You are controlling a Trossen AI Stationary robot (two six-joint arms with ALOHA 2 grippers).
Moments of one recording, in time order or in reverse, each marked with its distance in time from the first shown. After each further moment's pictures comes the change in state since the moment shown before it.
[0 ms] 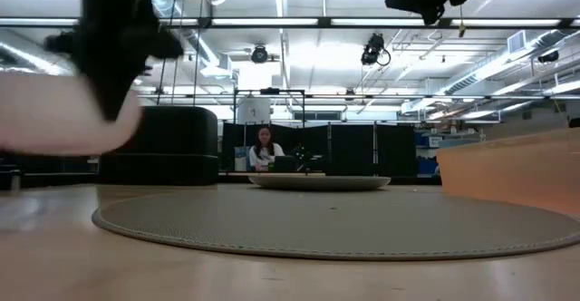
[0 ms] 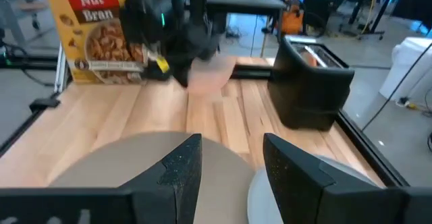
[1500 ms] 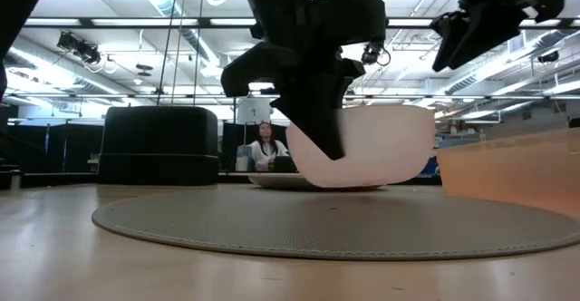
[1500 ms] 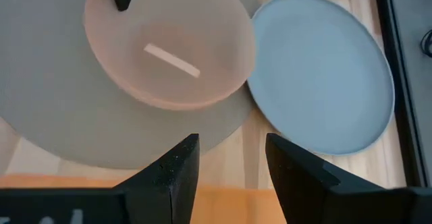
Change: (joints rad) left arm 0.030 0.593 0.548 0.510 0.057 1.762; right arm 0.021 0.115 0.167 -0.704 0.077 -0.074
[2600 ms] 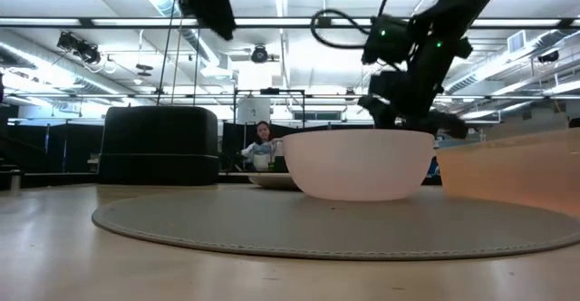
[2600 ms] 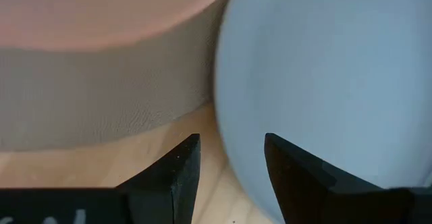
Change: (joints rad) left arm 0.098 -0.698 -0.338 -0.199 -0.176 -0.789; right arm -0.400 0.557 -0.019 0.400 -0.209 -0.753
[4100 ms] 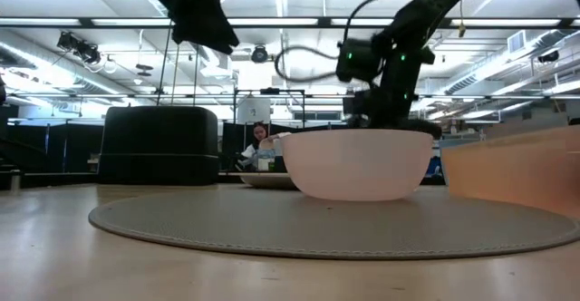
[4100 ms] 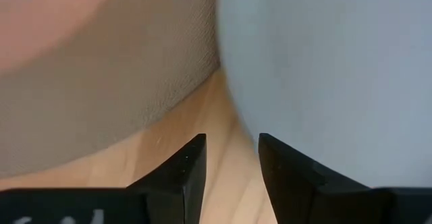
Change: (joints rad) left arm 0.203 -0.272 -0.347 0.415 0.006 0.101; right arm -0.051 0.224 0.226 -0.193 -0.007 0.152
